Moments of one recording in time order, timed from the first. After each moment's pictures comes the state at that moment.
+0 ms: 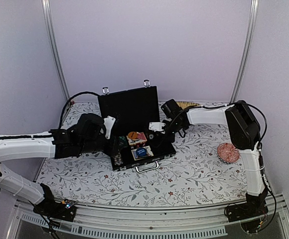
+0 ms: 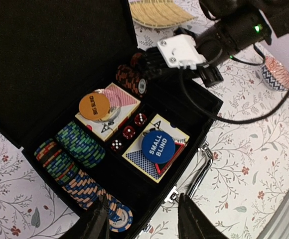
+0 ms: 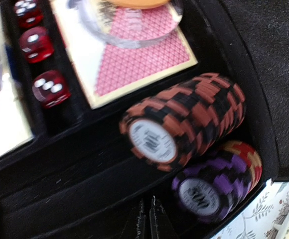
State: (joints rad) left arm -0.89 1.28 0.79 -0.14 -0.17 -0.29; right arm 0.67 2.25 1.68 -0.46 -0.15 -0.82
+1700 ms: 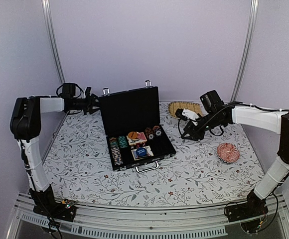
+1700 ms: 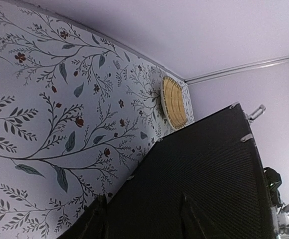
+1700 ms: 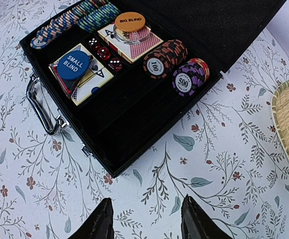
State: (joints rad) left arm -0.04 2.05 1.47 -0.02 0.87 -0.66; right arm 0.50 1.64 1.18 -0.48 -0.40 -0.56
